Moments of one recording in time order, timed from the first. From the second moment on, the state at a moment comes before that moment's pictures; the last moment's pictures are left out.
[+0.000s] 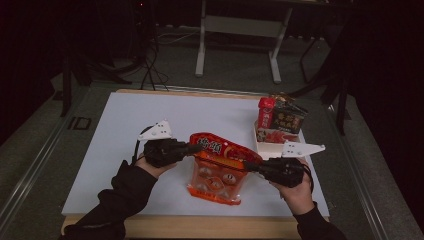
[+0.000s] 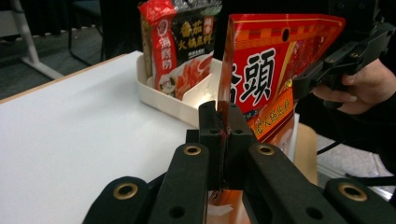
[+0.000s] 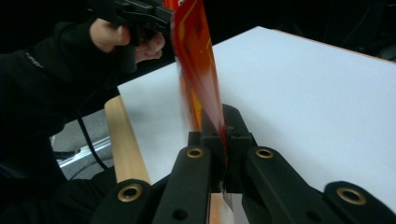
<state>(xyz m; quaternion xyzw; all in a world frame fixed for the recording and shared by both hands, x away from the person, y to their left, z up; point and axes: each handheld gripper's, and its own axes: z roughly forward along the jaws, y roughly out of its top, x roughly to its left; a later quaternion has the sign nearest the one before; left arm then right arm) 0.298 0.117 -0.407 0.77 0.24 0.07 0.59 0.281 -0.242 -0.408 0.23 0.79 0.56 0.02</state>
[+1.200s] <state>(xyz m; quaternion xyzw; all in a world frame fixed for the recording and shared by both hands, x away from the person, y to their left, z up) 0.285 0.119 -0.415 0.75 0.22 0.07 0.62 0.289 -0.255 -0.338 0.21 0.77 0.60 0.08</state>
